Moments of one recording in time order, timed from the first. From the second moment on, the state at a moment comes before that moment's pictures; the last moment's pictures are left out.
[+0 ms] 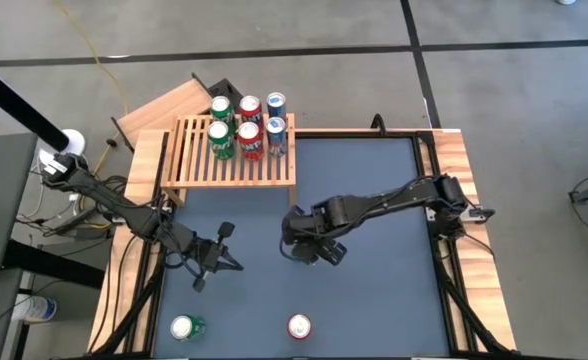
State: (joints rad) left arm -0.48 0.95 0.45 0.17 -0.12 0.15; right arm 0.18 1.96 1.79 -1.07 0.09 -0.72
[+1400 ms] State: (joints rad) left arm -0.48 0.95 0.45 0.17 -0.11 0.14; right arm 0.16 1.97 1.77 -0.87 0.05 -0.49
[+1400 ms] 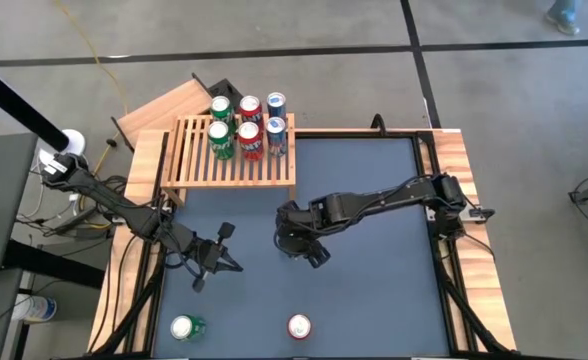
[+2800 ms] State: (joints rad) left arm -0.48 0.95 0.45 0.10 -0.09 0.01; right arm 0.45 1.76 1.24 -0.38 0.55 0.43
